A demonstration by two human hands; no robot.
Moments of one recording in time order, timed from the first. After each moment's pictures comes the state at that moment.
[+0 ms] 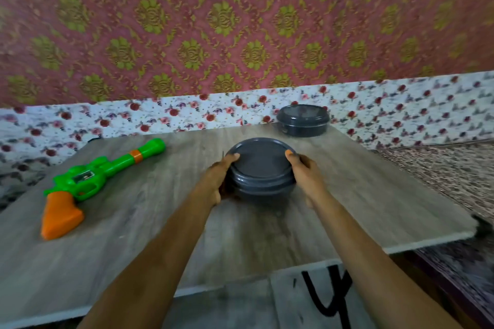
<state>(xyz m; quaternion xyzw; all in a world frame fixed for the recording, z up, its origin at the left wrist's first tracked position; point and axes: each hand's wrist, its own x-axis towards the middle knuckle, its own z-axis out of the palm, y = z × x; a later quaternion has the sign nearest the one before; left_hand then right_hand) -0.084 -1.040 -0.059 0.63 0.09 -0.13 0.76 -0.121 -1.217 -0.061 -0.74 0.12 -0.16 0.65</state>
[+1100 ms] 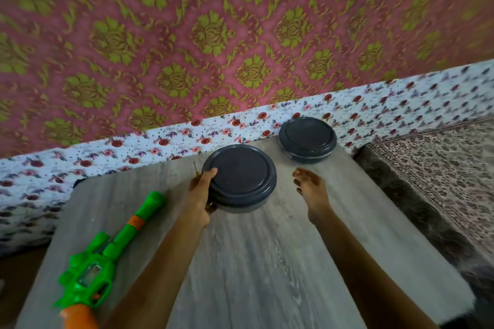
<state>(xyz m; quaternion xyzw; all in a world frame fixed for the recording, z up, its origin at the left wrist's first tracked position) 0.050 -1.000 0.066 0.60 0.25 -0.12 0.75 0.009 -1.208 0.053 -0.61 0.37 -0.08 0.70</state>
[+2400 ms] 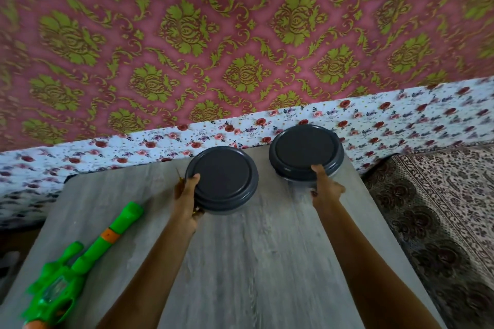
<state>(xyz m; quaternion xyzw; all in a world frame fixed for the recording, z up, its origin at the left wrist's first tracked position) 0.121 -1.056 0.042 0.58 0.34 -0.03 0.74 0.136 -1.327 0.011 -0.44 0.50 -0.08 0.74</state>
